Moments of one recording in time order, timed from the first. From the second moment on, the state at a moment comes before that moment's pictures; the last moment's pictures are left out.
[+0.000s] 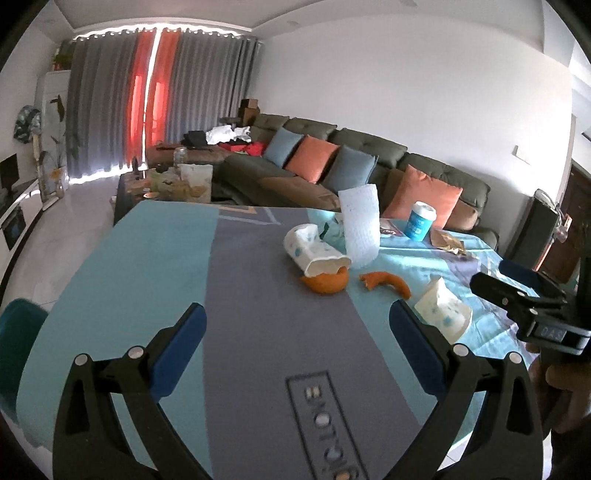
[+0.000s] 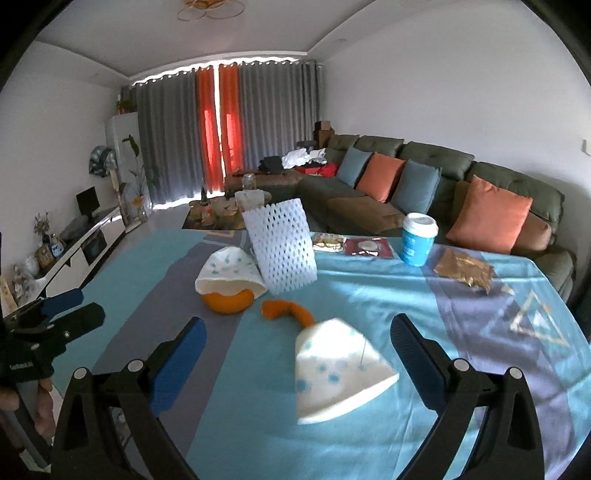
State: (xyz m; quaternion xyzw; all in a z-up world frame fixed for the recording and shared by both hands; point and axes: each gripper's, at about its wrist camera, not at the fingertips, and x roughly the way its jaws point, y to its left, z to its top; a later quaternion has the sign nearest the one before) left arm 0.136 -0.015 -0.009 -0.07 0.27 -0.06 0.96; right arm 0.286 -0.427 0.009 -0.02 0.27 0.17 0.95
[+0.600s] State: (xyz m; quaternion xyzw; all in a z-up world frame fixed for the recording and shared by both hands) left arm 0.282 -0.029 -0.036 -0.11 0.33 -0.07 0.93; right arm 0.428 -0.361 0.010 -0.09 0.33 0.22 0.91
